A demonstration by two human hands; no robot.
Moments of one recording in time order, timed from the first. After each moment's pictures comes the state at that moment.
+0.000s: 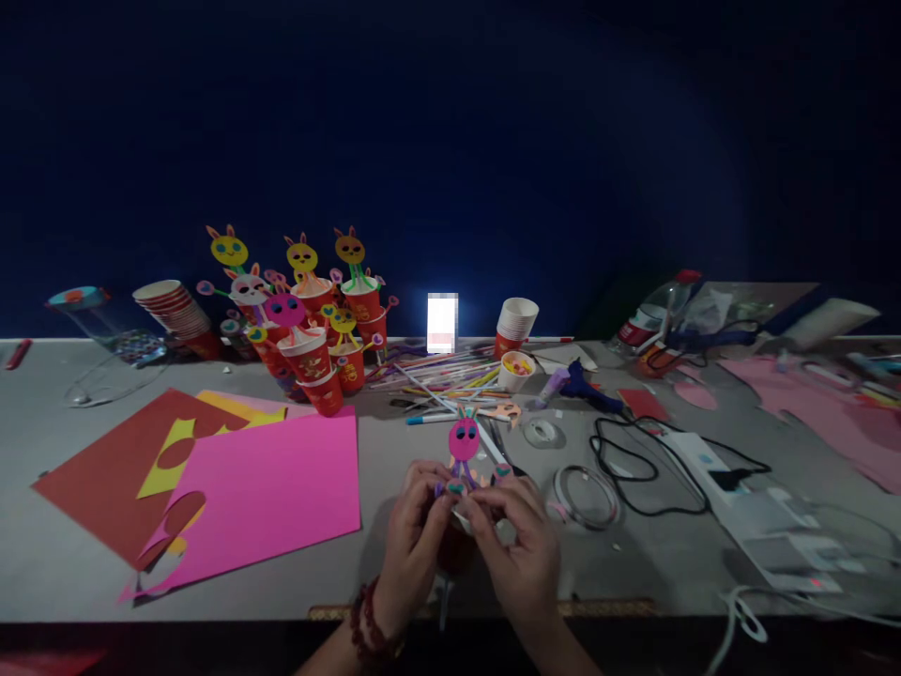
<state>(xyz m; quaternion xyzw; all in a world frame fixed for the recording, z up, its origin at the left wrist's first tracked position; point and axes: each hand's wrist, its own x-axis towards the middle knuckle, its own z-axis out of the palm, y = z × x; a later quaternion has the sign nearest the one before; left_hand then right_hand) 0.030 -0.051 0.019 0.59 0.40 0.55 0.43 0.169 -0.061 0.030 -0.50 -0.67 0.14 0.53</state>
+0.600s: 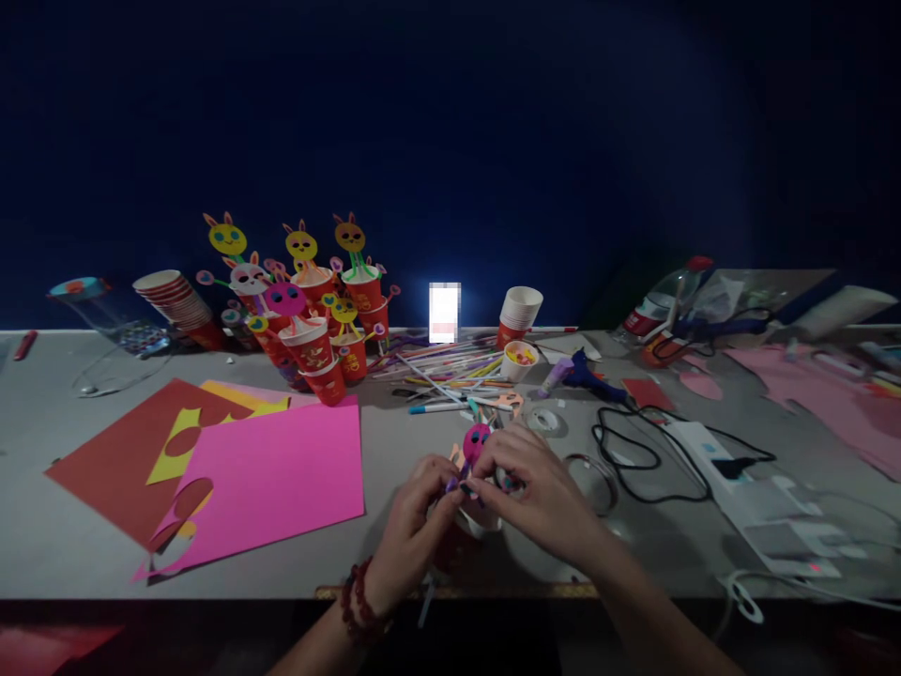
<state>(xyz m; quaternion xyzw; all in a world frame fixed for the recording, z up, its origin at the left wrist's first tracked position) 0.021 -0.049 0.029 0.64 0.38 0.48 0.48 0.204 -0.021 0.090 -0.42 -0.83 0.21 0.31</state>
